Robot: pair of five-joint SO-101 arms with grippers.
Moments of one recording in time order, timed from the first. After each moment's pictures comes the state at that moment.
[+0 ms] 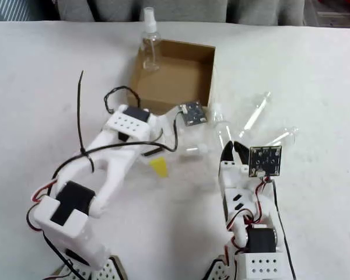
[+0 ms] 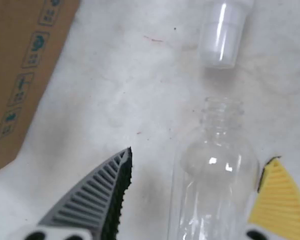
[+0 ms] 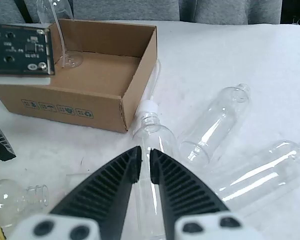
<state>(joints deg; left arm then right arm) 17.4 10.8 19.2 57.0 -44.0 -5.2 -102.3 96.4 36.8 1.5</state>
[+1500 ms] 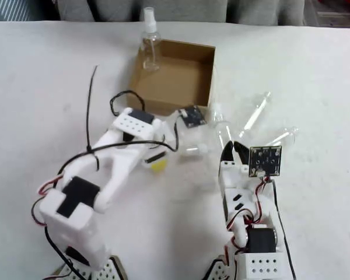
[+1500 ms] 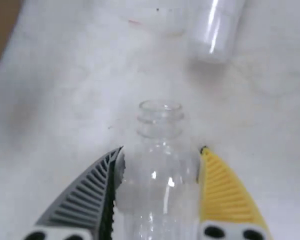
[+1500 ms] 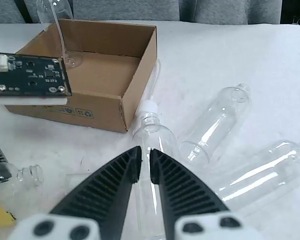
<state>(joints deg) 18.3 14.5 19.1 59.4 -36.8 -5.2 -102.3 96.4 36.8 1.5</state>
